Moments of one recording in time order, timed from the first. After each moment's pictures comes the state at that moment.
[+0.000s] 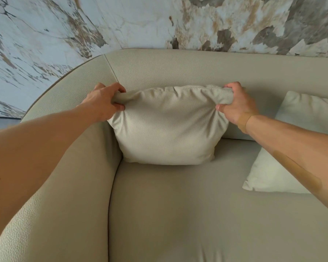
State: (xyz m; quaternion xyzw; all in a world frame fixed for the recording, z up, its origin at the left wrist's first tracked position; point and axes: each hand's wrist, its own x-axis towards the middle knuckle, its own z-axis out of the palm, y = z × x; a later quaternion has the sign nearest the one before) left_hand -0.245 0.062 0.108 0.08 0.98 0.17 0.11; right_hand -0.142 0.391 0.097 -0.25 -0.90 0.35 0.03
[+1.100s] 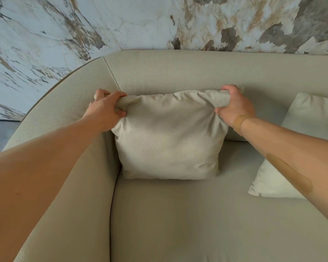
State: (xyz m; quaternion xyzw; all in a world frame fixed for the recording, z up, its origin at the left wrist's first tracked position) left_hand -0.252 0.062 0.081 0.07 0.98 0.16 0.12; right_hand -0.163 0.387 0.074 -0.27 -0.90 0.33 0.03
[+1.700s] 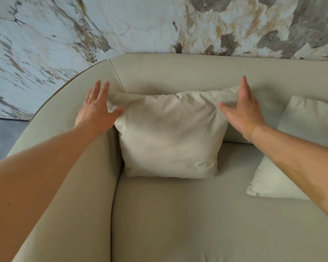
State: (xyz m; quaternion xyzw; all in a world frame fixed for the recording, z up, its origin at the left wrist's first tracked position) left_hand -0.228 0.041 0.091 0.06 0.98 0.18 0.04; right_hand -0.145 0.399 0.084 -0.24 -0.92 0.31 0.06
